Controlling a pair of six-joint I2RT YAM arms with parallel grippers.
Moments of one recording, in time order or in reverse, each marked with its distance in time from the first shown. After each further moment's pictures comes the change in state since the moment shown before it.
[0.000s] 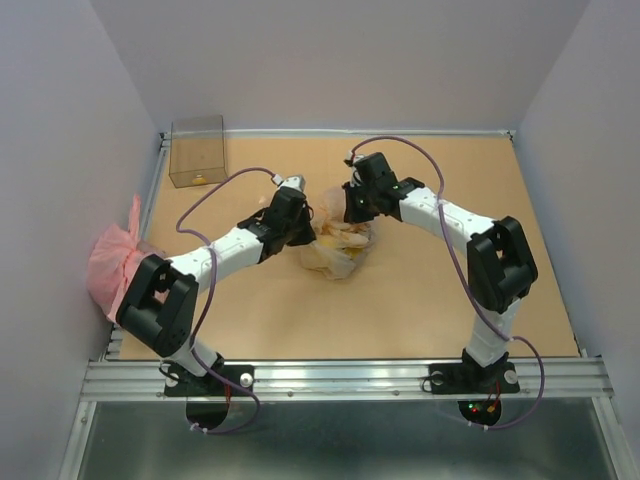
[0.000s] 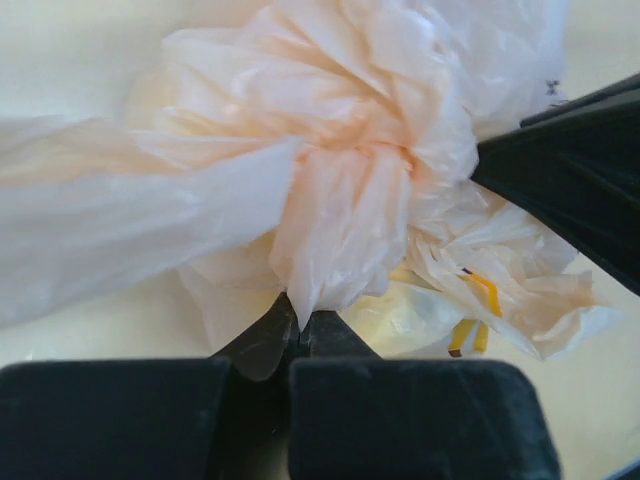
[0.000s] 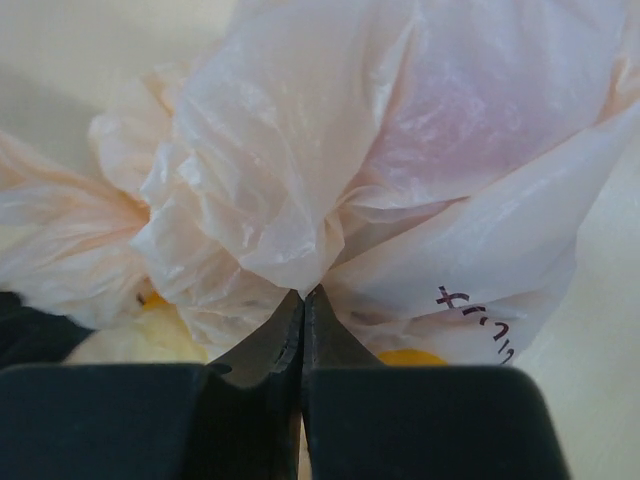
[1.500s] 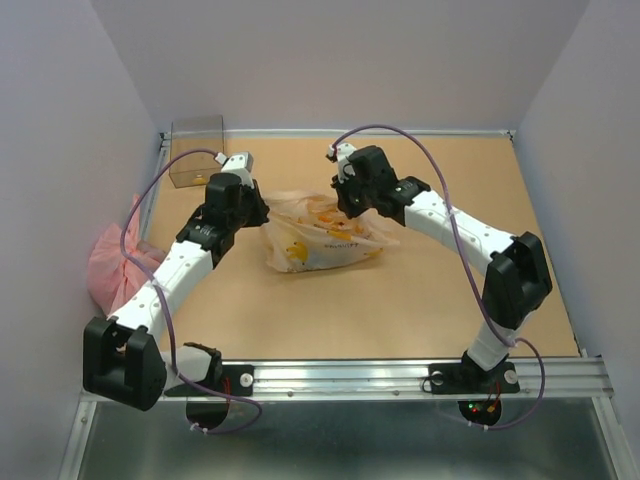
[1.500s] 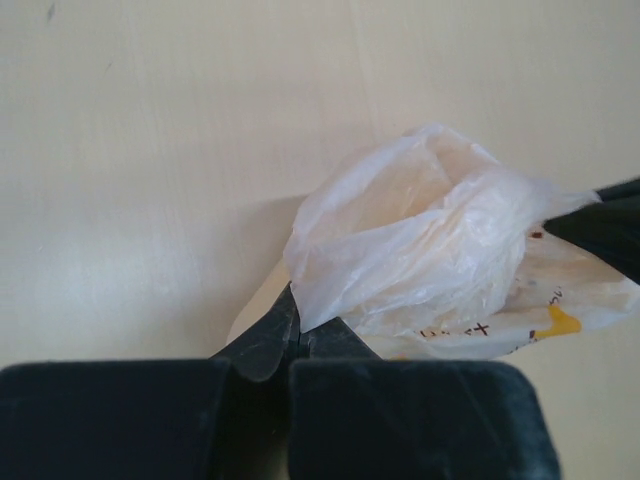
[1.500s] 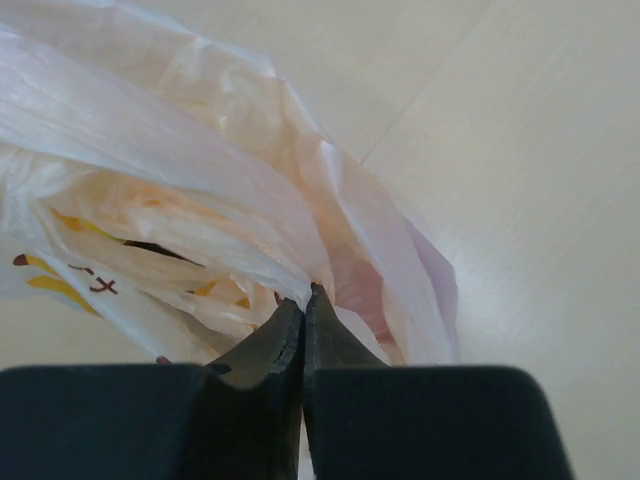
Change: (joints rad) left arm 0.282 -0.340 -0.048 -0.058 0.113 0.271; right arm 0.089 -0.118 0.011 0.012 0.068 -0.266
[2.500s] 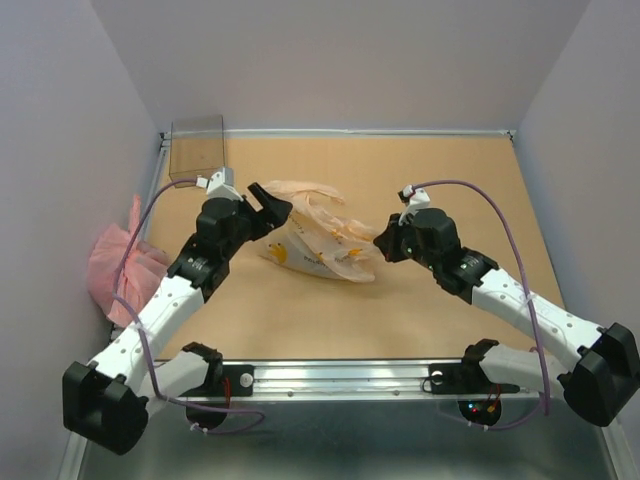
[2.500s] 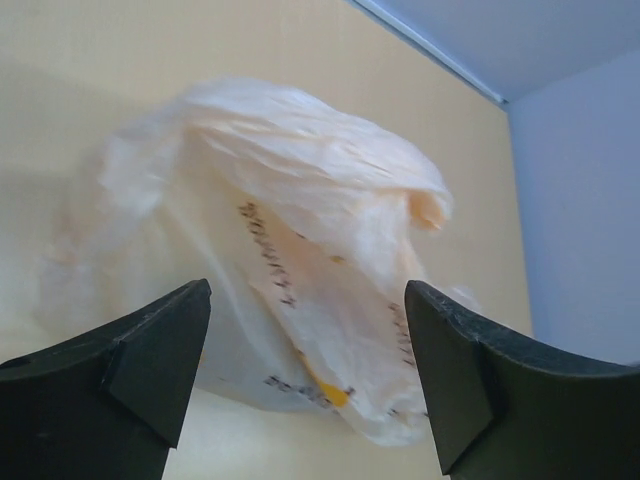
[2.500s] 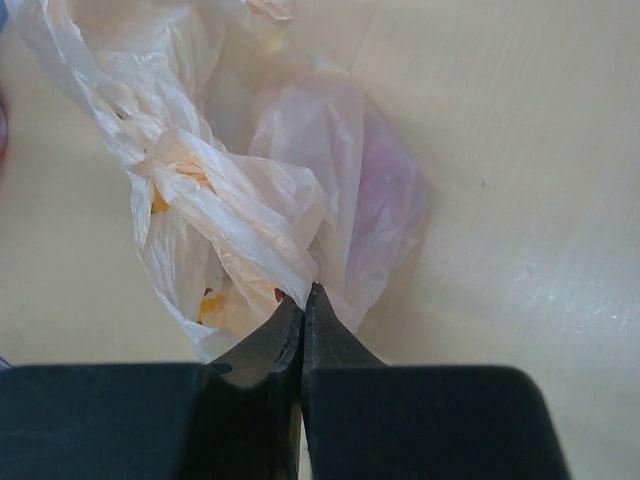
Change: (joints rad) left arm -0.004 -0.180 -0.148 0.121 -0.016 -0.410; right arm 0.000 -0.676 -0.713 0.298 0.122 0.380
